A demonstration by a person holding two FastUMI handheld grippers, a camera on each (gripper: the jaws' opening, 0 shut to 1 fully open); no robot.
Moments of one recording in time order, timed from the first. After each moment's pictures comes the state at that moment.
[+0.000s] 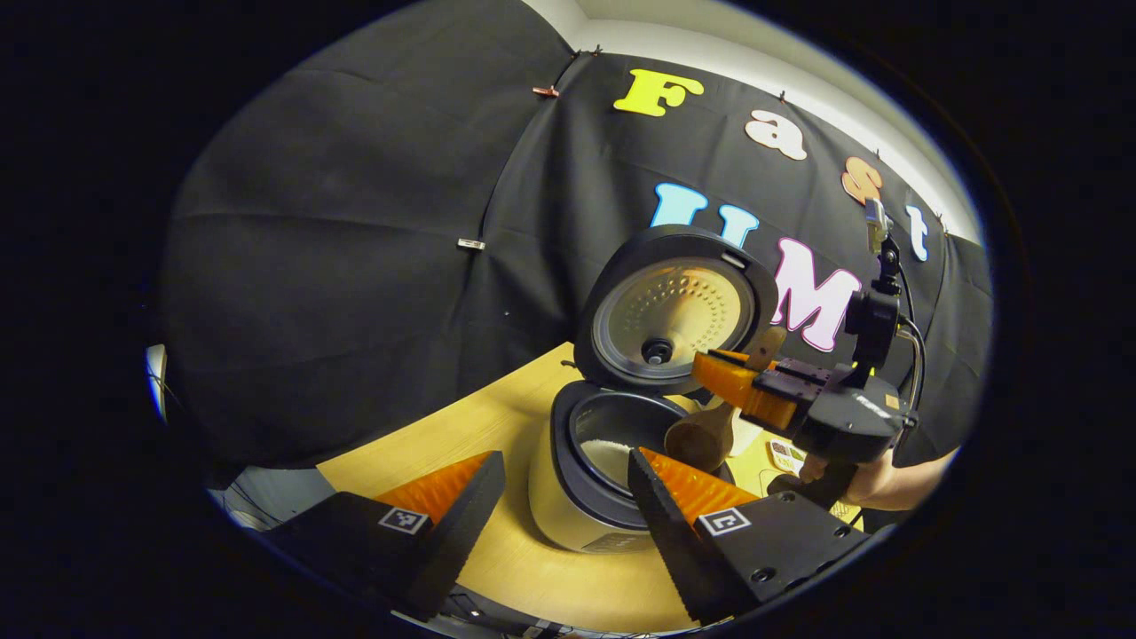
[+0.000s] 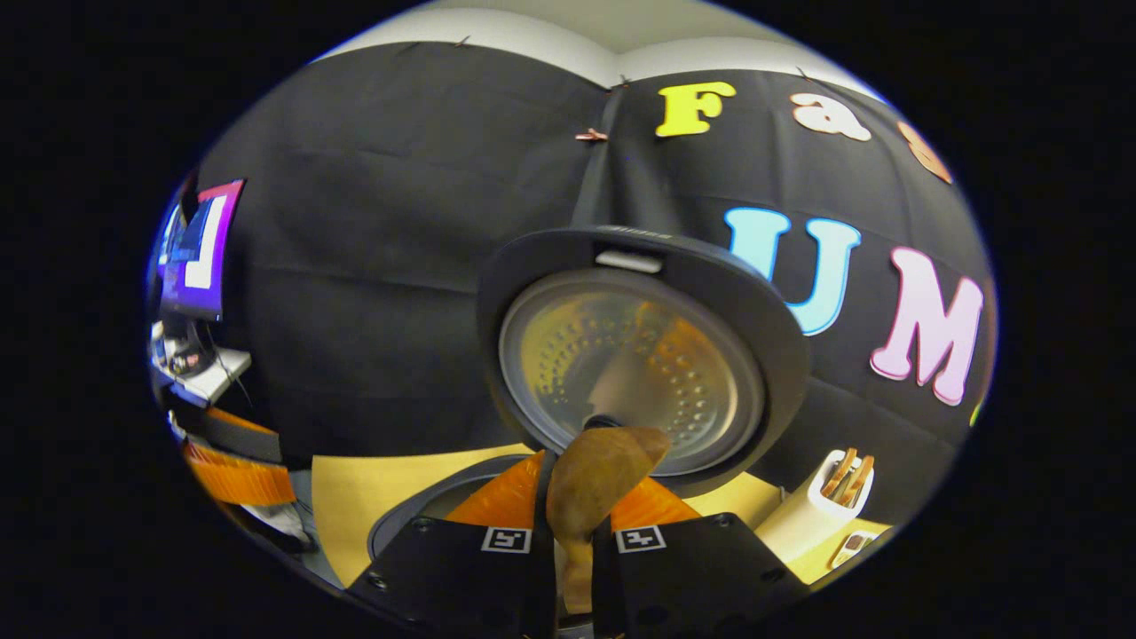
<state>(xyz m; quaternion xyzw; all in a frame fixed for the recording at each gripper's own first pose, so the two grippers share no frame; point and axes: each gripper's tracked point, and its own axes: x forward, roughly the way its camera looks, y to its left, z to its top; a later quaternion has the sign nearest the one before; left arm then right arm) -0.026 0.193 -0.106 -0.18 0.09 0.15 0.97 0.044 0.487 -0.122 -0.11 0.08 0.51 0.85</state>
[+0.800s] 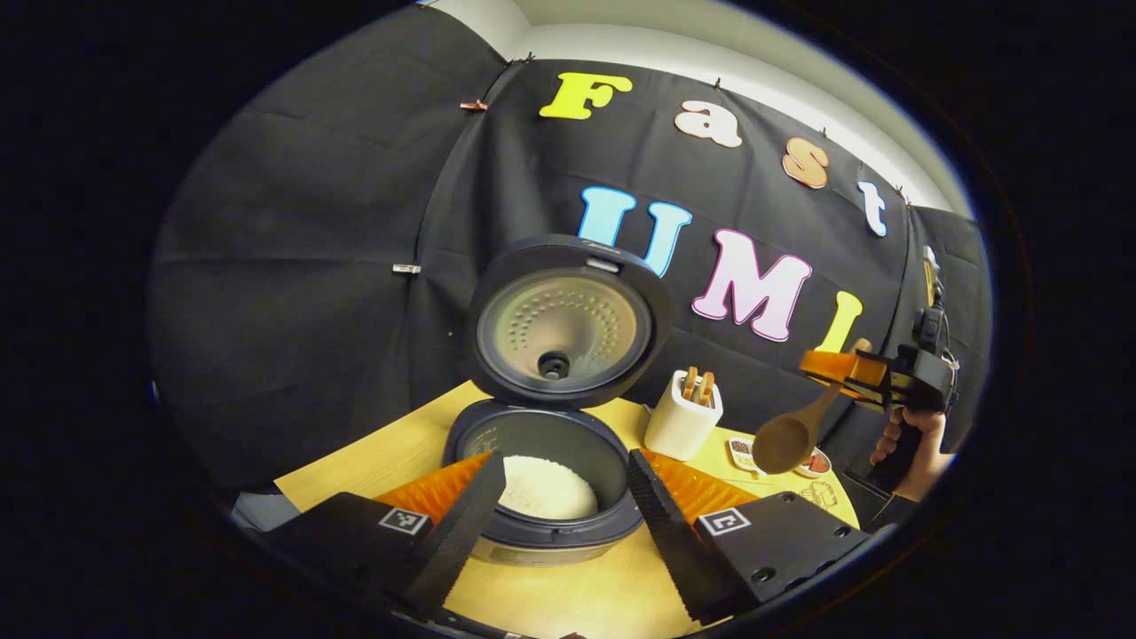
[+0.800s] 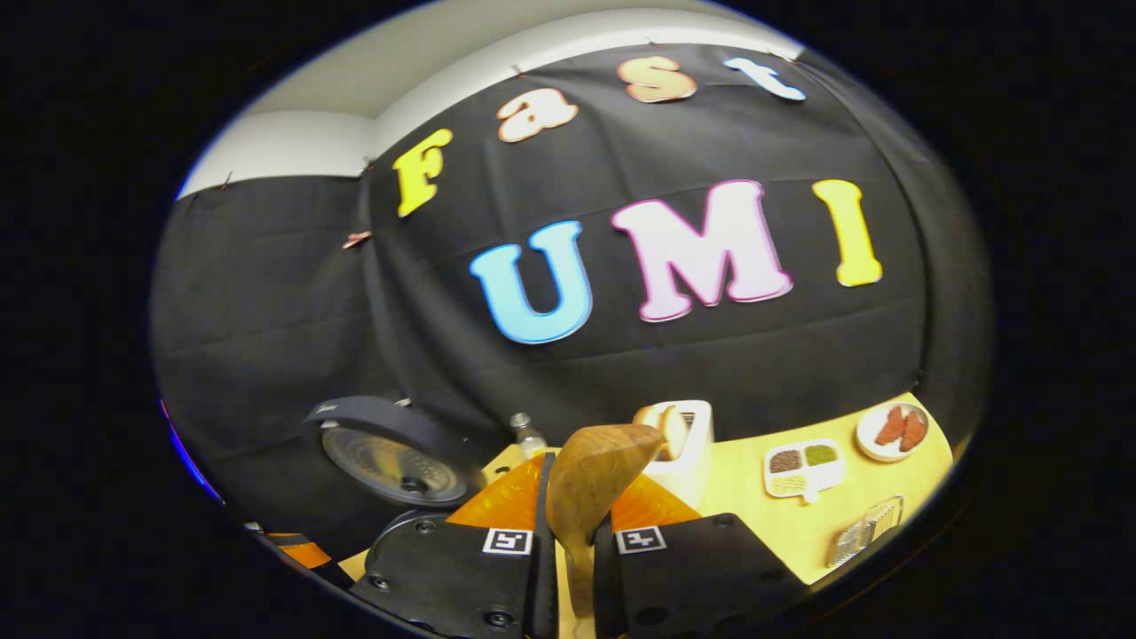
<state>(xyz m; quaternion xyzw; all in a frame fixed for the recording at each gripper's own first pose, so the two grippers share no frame) 0.020 0.092 -0.056 -0.13 0.07 0.10 0.98 0.170 0.218 -0.026 0.12 0.12 0.25 0.95</state>
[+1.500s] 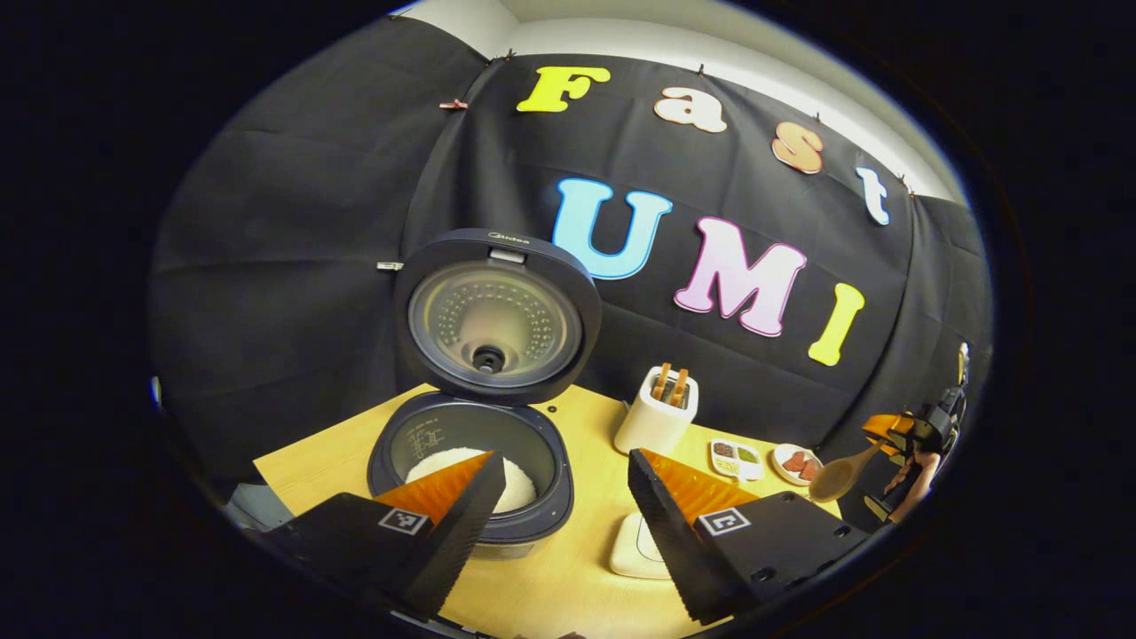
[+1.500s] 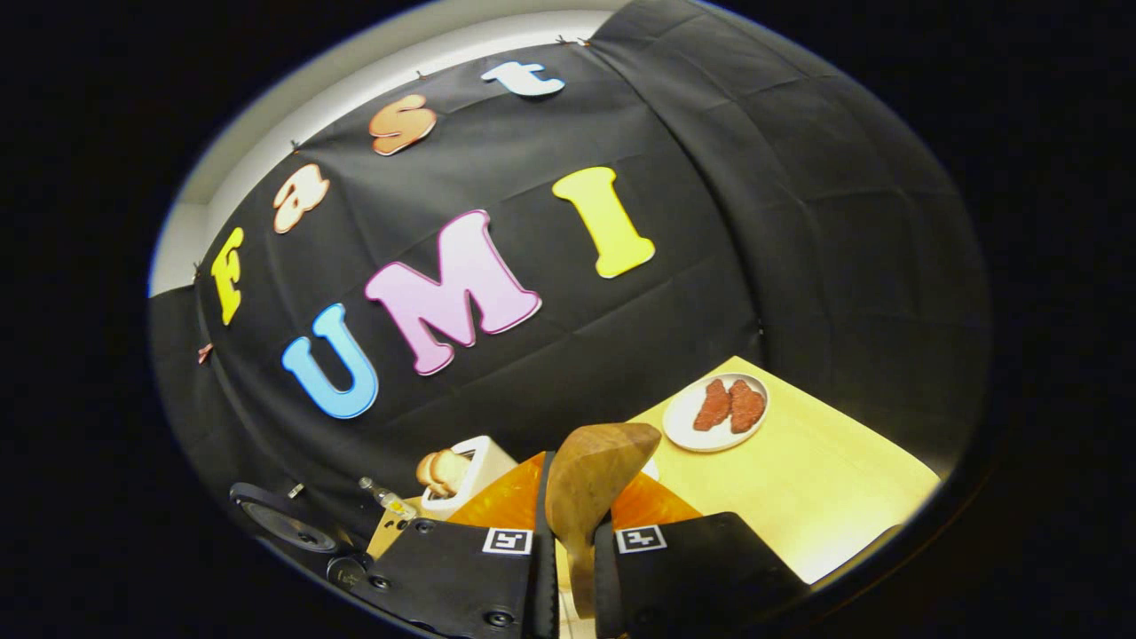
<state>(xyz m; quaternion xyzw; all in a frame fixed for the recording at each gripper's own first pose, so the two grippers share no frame) 0.051 0.019 -0.044 -0.13 0.09 0.13 0.98 0.251 -0.057 -0.071 0.22 0.14 0.01 0.96</state>
